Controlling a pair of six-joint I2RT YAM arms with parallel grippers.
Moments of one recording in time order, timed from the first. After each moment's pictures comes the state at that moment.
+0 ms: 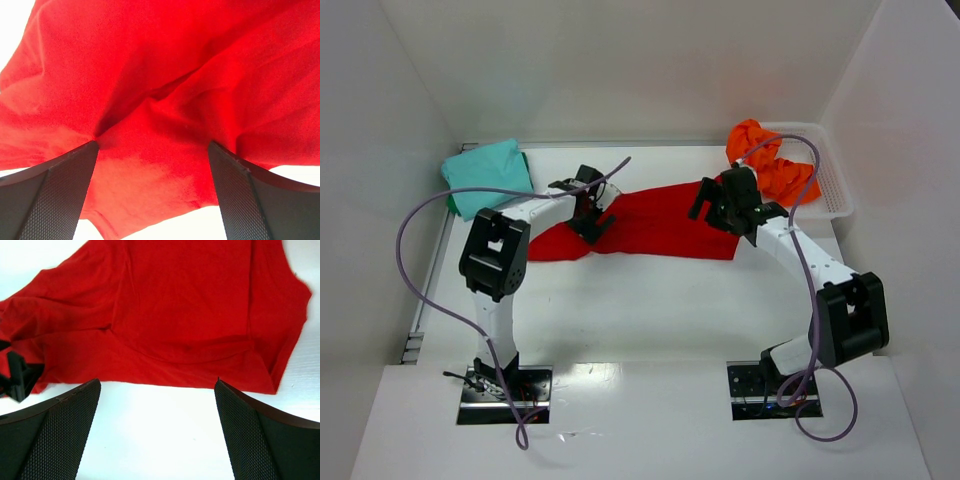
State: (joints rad) left arm -0.37 2.03 1.46 -0.60 -0.13 0.35; right arm 0.31 1.43 1.06 -0.38 0.06 0.61
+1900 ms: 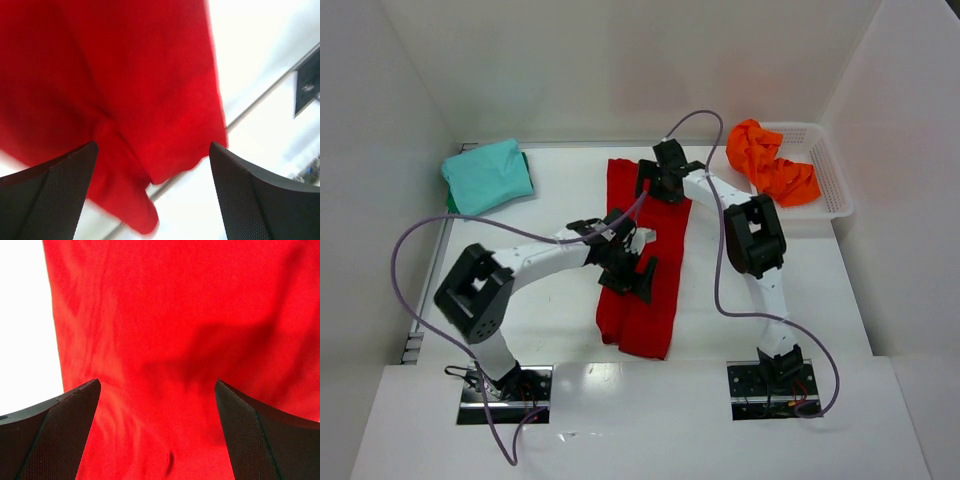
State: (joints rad) left arm -0.70 1.73 1.14 -0.59 0.44 -0.33; right arm 0.44 2.31 1.88 -0.41 -0.01 0.52
